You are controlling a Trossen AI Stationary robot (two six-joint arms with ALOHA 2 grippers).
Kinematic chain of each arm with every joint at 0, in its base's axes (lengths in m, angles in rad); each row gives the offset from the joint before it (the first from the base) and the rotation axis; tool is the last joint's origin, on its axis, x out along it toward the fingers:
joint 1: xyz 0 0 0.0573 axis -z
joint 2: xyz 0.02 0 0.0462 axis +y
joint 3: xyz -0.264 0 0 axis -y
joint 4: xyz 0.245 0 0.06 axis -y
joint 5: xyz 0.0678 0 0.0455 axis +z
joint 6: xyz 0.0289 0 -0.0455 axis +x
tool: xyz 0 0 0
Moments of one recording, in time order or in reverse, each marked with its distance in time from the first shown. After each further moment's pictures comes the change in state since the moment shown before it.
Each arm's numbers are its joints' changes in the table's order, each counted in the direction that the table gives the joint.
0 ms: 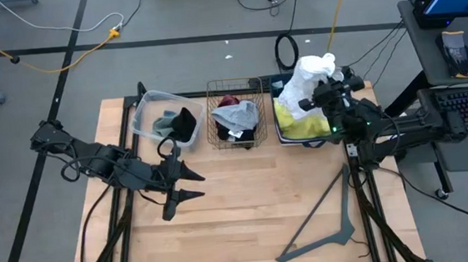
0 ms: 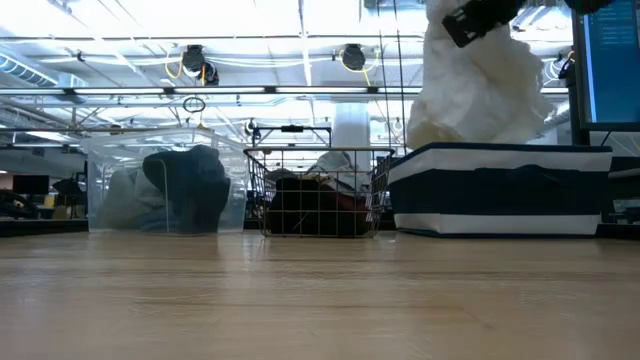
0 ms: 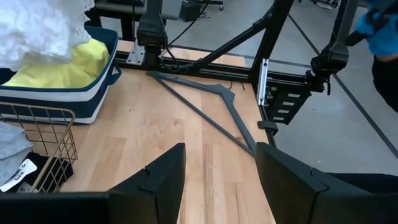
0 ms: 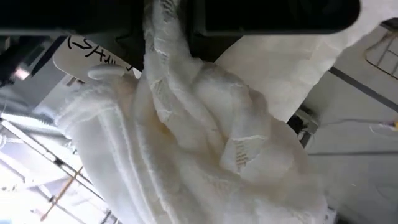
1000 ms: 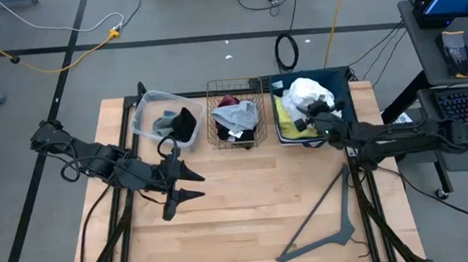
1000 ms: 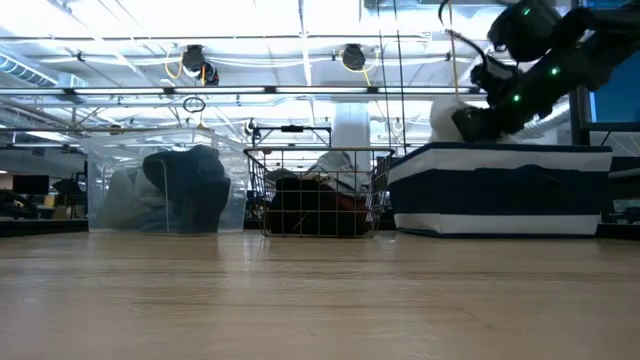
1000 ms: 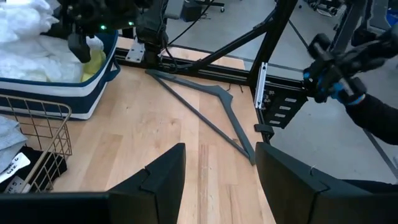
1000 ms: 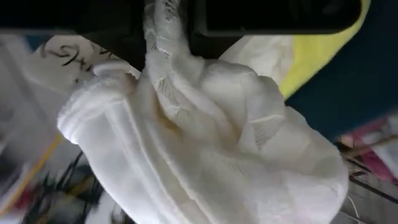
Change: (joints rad) left arm 0.000 0.000 0.000 0.005 -0.001 -0.044; right arm 0.200 -0.058 -0.316 -0.741 0.385 1.186
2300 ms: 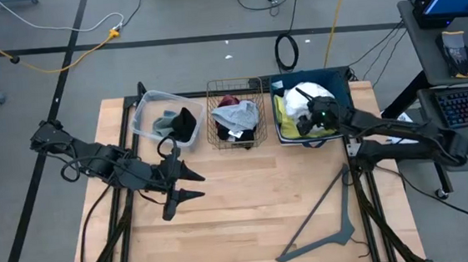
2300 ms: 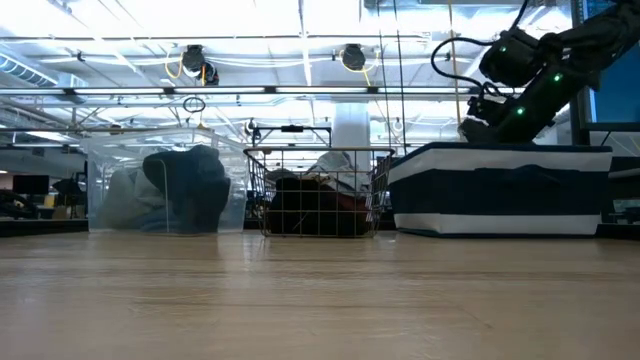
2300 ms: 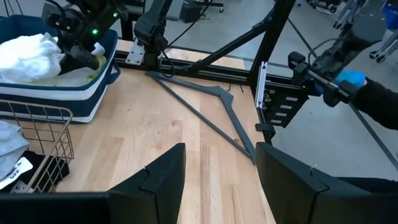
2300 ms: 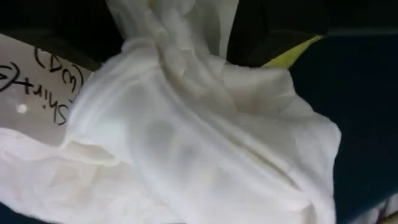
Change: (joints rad) left arm 0.000 0.000 0.000 0.003 0.000 0.024; right arm 0.343 0.022 0.053 -0.322 0.754 0.227
